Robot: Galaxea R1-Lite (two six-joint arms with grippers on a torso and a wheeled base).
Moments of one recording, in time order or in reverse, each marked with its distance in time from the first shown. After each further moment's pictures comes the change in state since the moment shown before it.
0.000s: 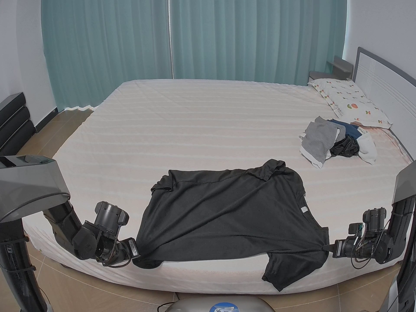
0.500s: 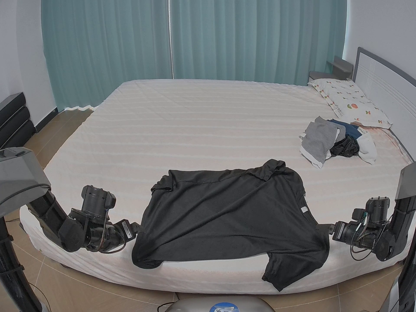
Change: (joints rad) left arm 0.045 -0.110 -0.010 -0.048 -0.078 -0.020; right arm 0.043 -0.082 -0.027 -0.090 0.004 0.266
